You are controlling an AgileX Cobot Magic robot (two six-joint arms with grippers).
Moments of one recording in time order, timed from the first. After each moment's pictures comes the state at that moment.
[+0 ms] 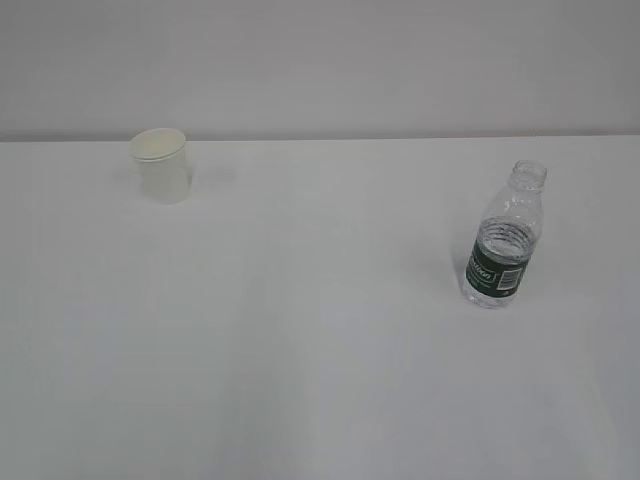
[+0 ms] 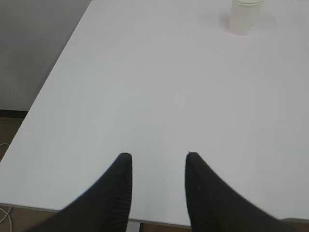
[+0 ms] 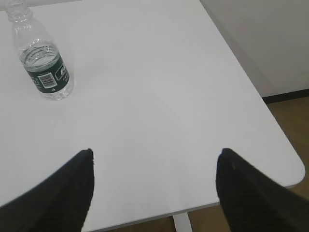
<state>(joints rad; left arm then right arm) 0.04 0.00 -0.53 0.11 1.11 -0.09 -0.09 -0.02 -0.50 -0.19 1.15 0.10</state>
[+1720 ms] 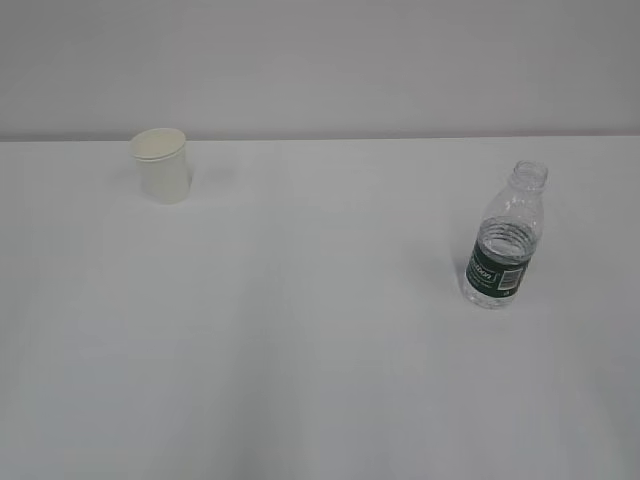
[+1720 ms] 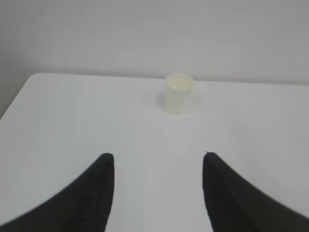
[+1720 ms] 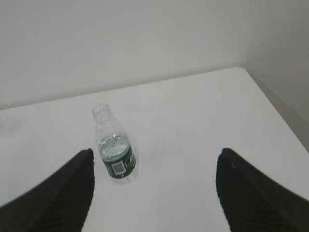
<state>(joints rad) -0.04 0.23 -0.56 -0.04 0.68 -0.09 -0.09 0.12 -0.57 0.00 0.85 0.07</state>
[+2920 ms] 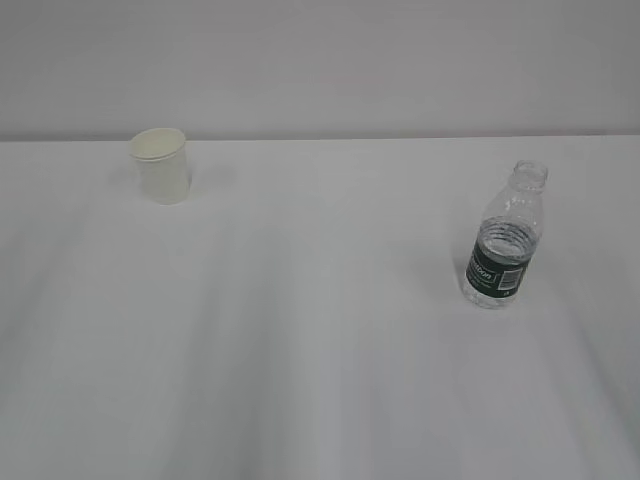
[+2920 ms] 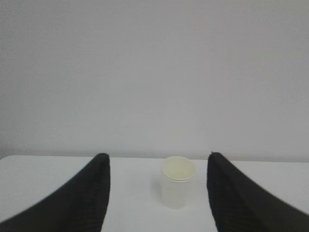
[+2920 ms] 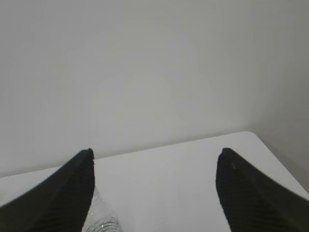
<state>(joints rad) -0.08 0.79 -0.41 -0.04 -0.30 -0.09 -0.09 0.44 -0.38 0.08 0.06 0.01</state>
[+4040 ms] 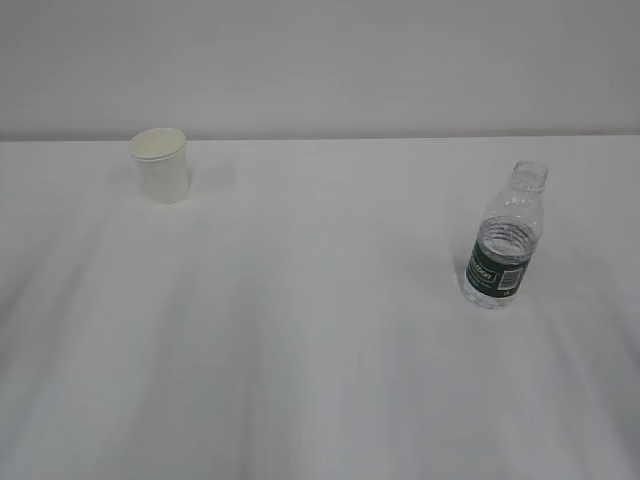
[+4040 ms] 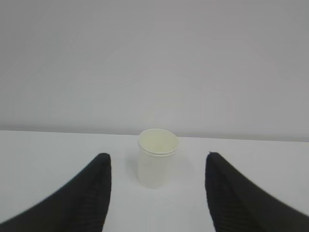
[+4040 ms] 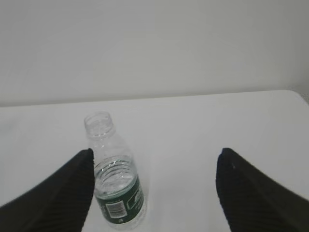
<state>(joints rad) -0.08 1.24 -0.31 0.10 -0.81 -0.25 -0.05 0.77 -0.20 -0.29 -0.31 0.28</state>
